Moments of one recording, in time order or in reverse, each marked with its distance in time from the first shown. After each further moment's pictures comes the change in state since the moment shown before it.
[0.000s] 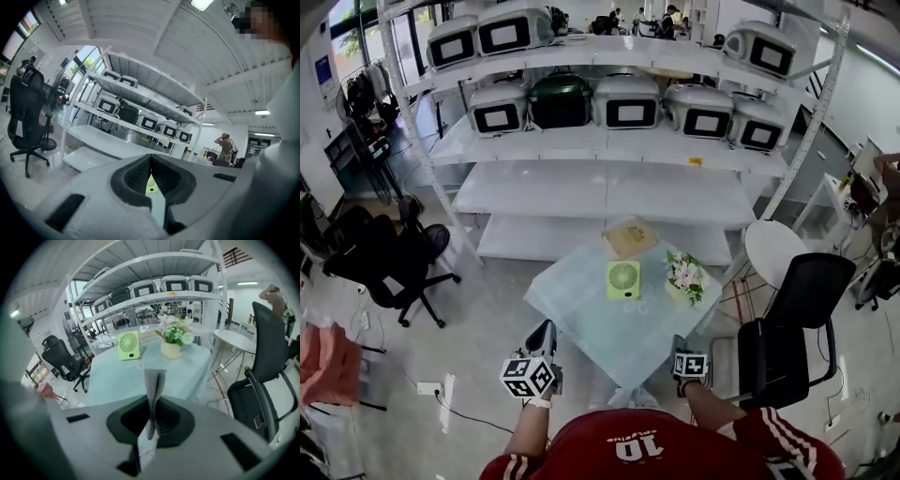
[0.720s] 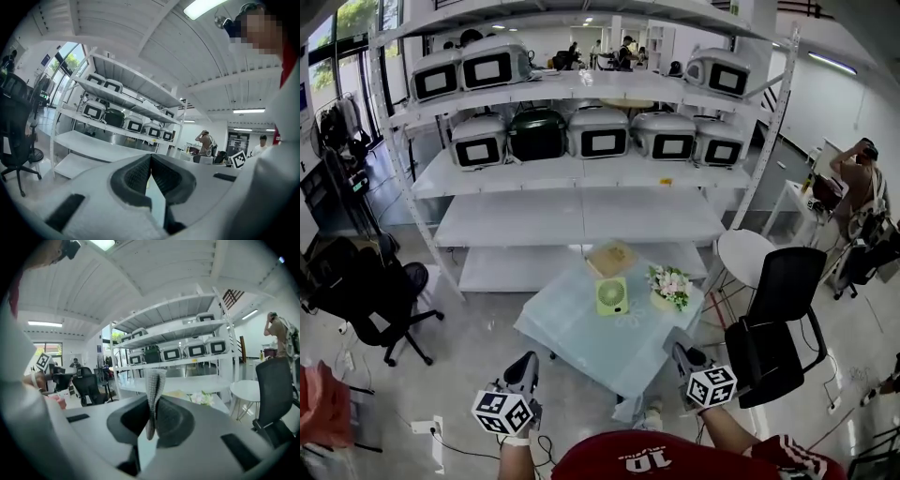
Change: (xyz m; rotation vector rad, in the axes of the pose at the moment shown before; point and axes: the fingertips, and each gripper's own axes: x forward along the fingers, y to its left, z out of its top) left arm -0.100 -0.001 0.056 0.098 0.011 -0.209; right arm -0.250 0.136 0.120 -0.125 -0.625 0.206
